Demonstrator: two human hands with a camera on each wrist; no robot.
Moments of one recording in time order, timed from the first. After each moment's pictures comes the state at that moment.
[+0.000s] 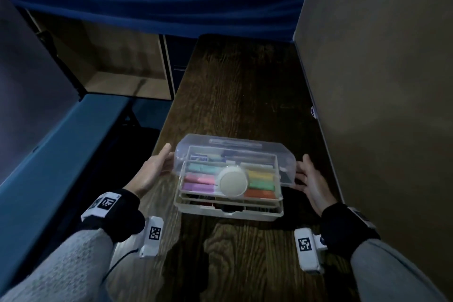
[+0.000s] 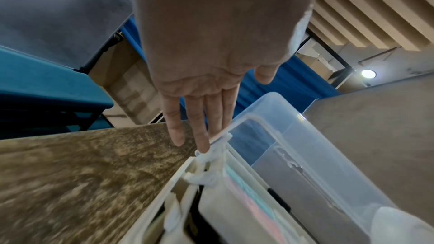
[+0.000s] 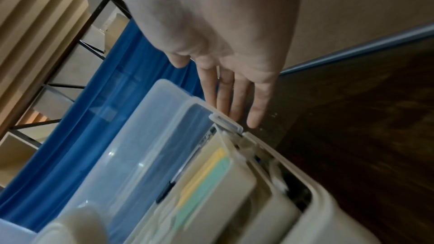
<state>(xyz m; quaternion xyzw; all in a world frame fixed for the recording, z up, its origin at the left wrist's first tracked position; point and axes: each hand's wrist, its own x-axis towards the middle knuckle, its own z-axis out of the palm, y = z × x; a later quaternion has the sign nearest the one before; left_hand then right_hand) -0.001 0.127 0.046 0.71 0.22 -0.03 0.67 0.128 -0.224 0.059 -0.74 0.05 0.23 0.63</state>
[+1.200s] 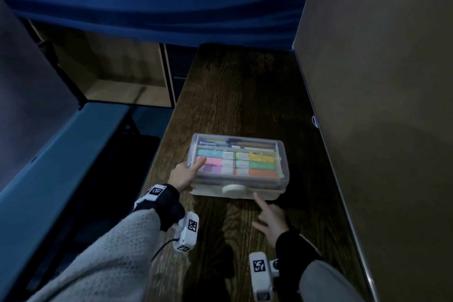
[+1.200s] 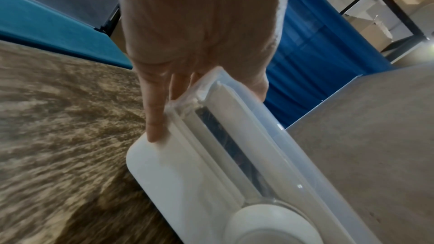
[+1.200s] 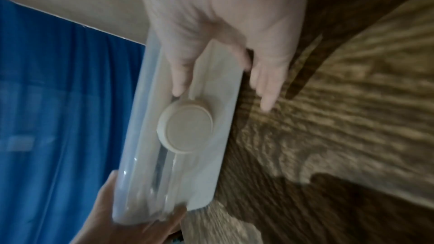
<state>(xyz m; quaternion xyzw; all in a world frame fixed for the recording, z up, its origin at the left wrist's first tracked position) 0.073 0.099 0.000 0.72 0.36 -0.04 0.59 0.090 -0.156 -0.018 -0.63 0.26 0.31 0.67</state>
